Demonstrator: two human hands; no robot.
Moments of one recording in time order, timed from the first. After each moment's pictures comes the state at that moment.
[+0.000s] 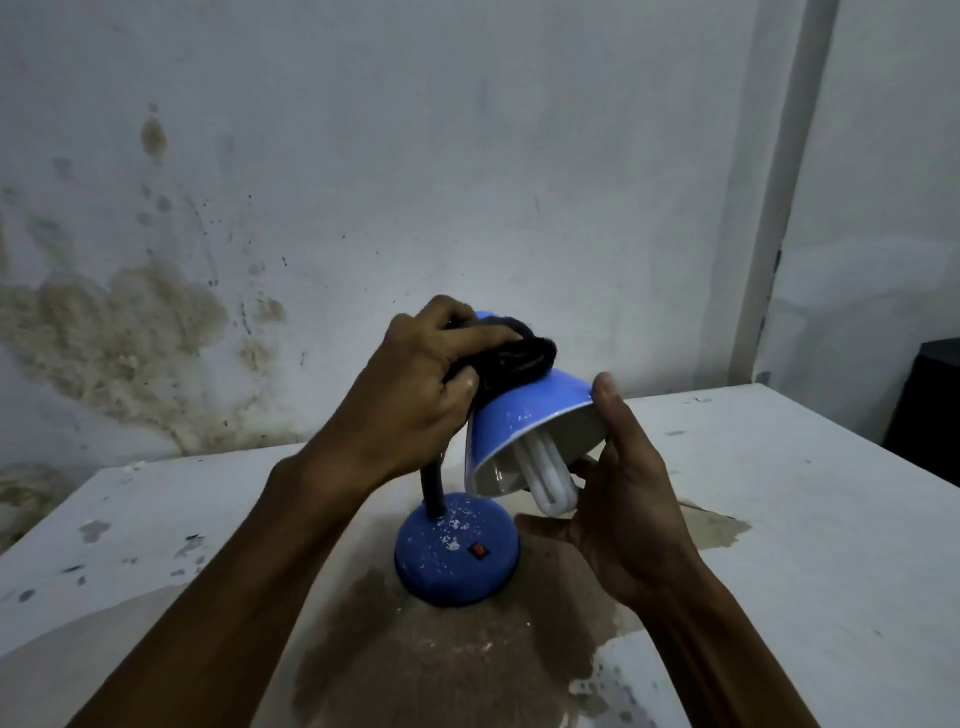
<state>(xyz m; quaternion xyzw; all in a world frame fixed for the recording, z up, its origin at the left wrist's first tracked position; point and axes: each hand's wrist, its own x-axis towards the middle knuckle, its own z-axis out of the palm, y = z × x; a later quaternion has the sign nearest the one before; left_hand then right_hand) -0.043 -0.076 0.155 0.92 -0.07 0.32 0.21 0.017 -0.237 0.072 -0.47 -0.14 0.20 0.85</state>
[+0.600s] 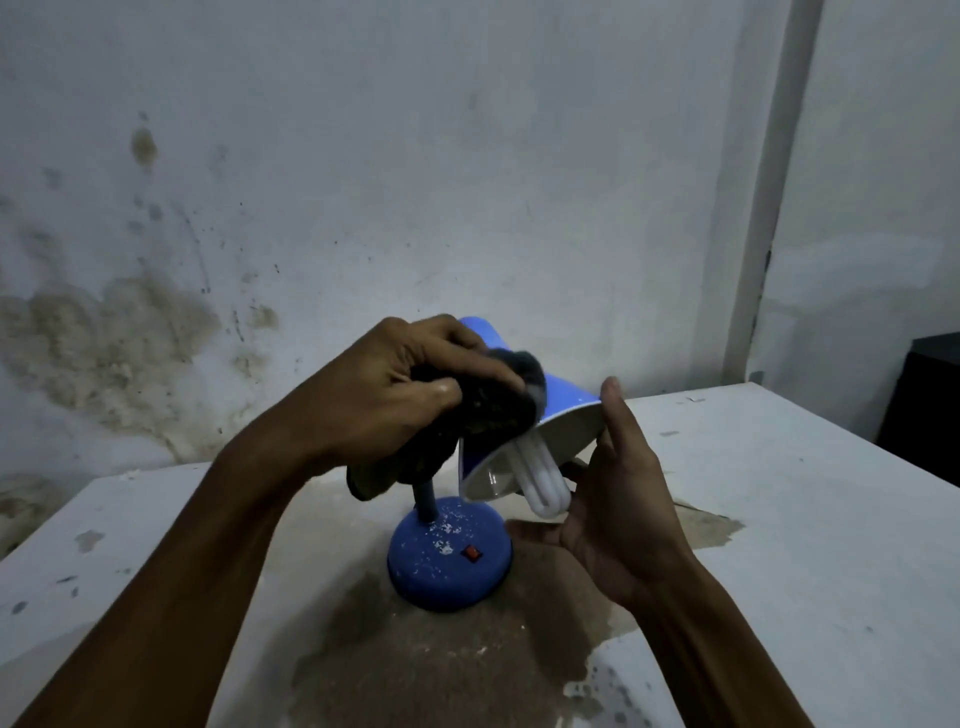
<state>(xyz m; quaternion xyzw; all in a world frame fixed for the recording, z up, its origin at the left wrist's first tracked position) -0.057 -0.072 0.176 0.91 -0.13 0.18 0.36 0.022 -0.242 0.075 -0.44 -0.12 0.24 0.86</state>
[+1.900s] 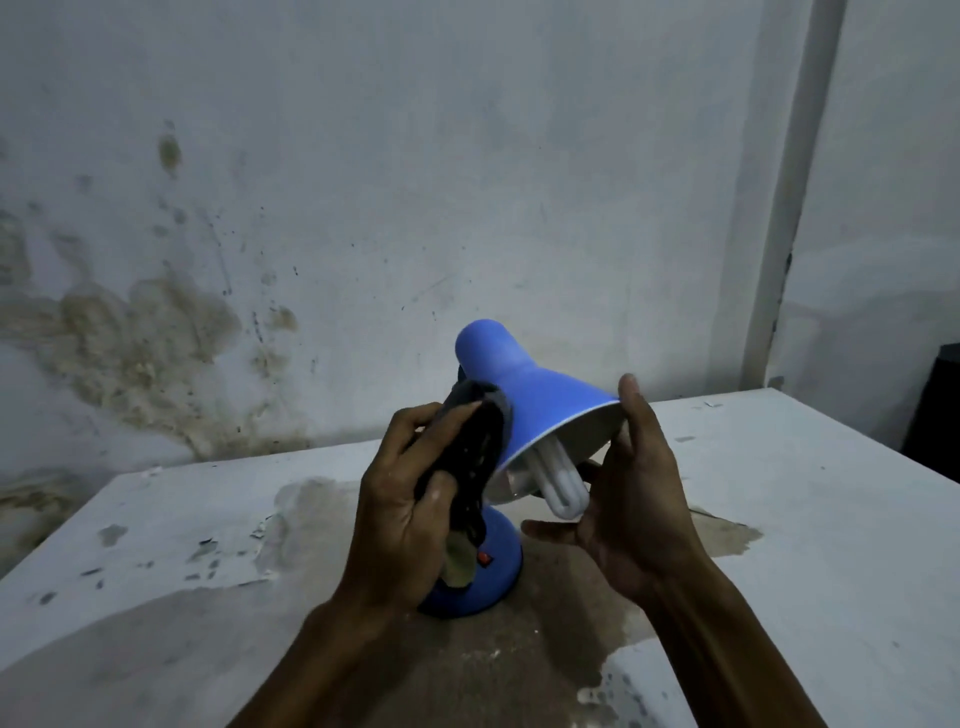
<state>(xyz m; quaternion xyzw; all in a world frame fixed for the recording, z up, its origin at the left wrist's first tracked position) -0.059 -0.084 0.065 0.78 -0.08 0.44 0.43 0.021 -0.240 0.081 -0.47 -0.13 0.22 0.84</state>
